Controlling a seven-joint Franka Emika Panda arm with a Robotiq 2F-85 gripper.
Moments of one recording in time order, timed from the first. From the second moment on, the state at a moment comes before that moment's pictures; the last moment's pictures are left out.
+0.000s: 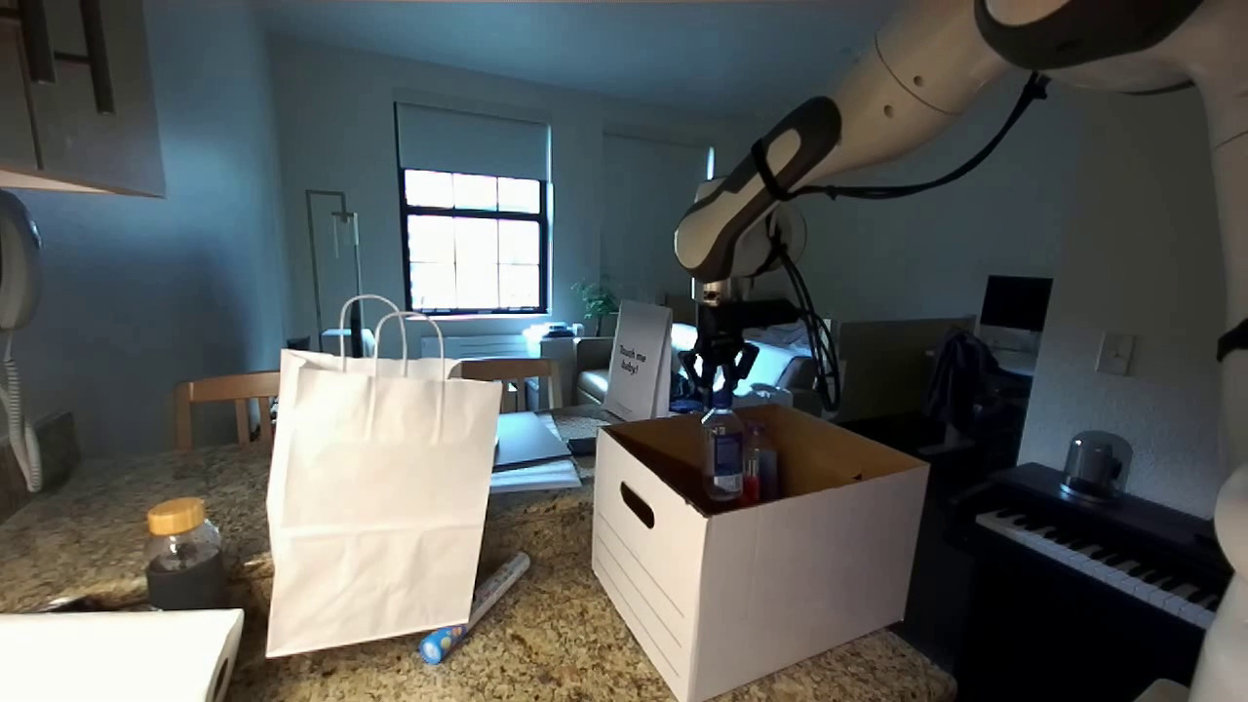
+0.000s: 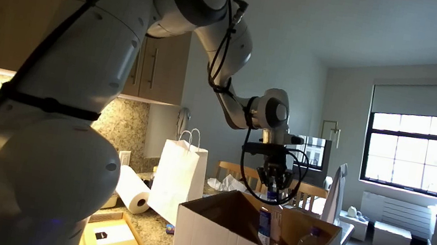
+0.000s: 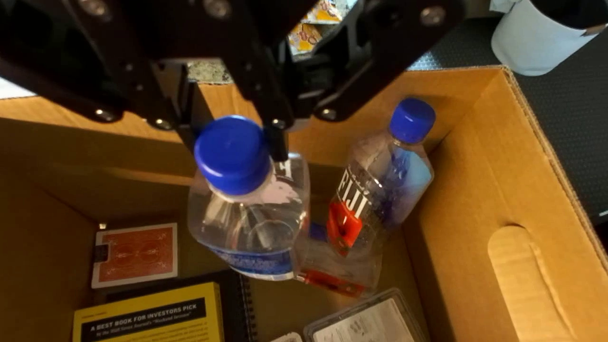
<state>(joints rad) -0.01 0.25 -0.07 -1.92 -0.12 2.26 0.22</state>
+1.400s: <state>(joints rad) -0.03 0.46 -0.08 -1.81 -0.05 2.35 0.21</state>
